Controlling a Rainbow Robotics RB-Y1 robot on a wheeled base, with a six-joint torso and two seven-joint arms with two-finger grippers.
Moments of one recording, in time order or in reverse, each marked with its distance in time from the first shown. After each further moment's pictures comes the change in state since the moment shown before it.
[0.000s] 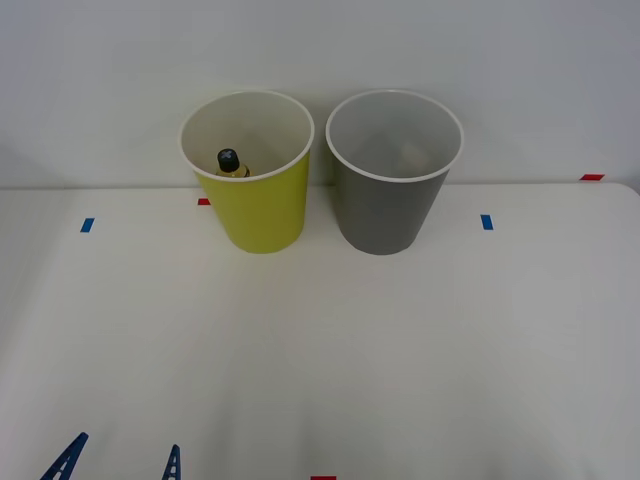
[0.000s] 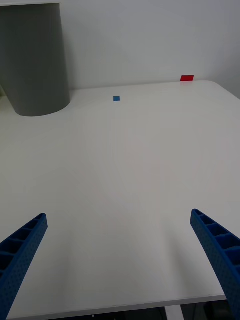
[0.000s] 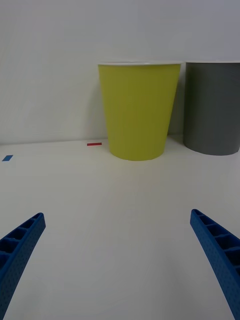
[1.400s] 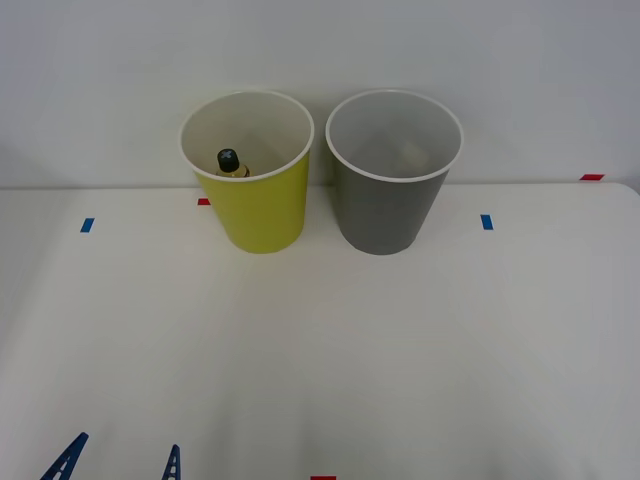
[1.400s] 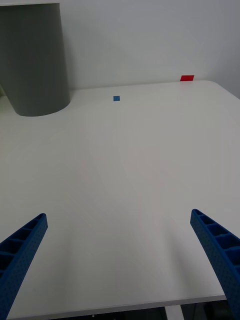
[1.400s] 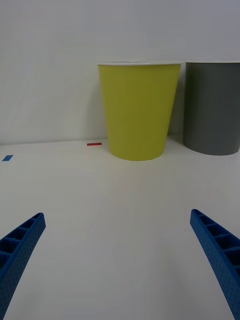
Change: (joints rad) right arm 0.000 0.000 0.000 0.000 0.000 0.000 0.000; left arm 0.000 0.000 0.000 0.000 0.000 0.000 0.000
